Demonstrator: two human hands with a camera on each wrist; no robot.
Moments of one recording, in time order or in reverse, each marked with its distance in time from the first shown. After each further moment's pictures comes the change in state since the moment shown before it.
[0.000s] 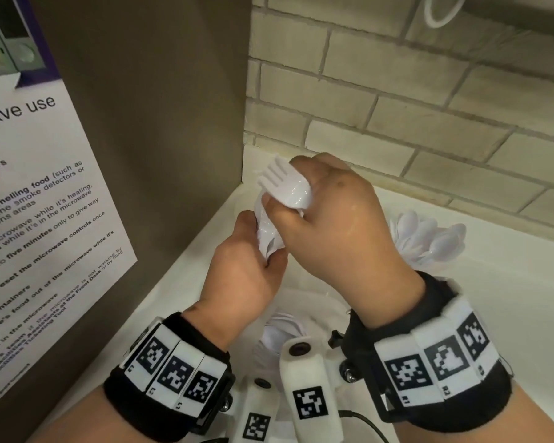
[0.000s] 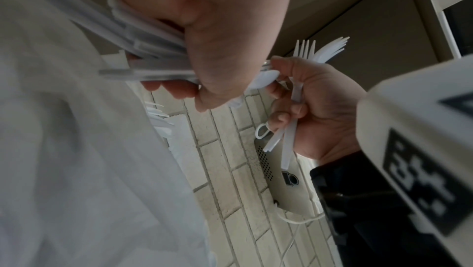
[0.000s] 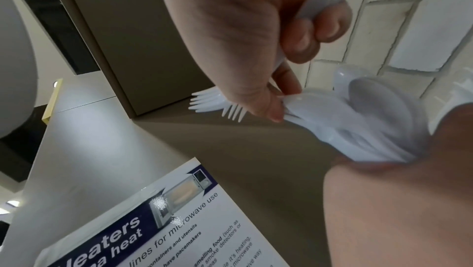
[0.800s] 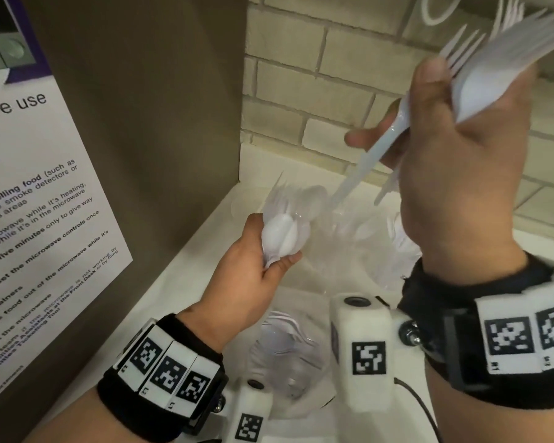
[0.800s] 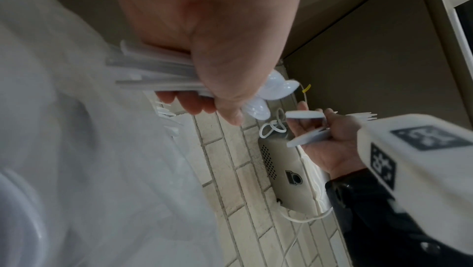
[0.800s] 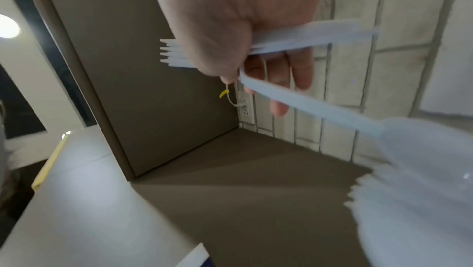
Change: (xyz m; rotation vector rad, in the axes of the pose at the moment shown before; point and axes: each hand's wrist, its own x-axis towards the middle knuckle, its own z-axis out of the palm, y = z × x) left_hand -0.006 -0.001 0.001 -0.186 -0.139 0.062; right_hand 0.022 0.011 -0.061 0.729 0.451 0.178
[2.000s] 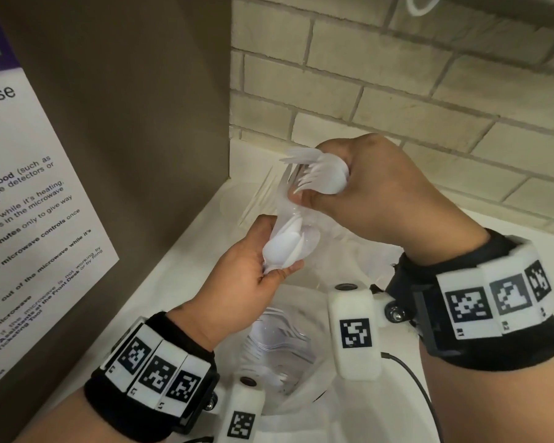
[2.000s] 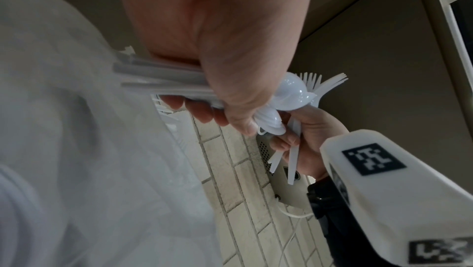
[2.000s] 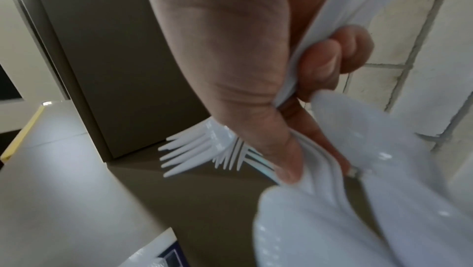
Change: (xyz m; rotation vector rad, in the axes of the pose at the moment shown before) left_hand -0.002 0.003 0.003 -0.123 -0.117 0.133; right_hand 0.001 0.019 -0.004 -0.787 -0.725 0.071
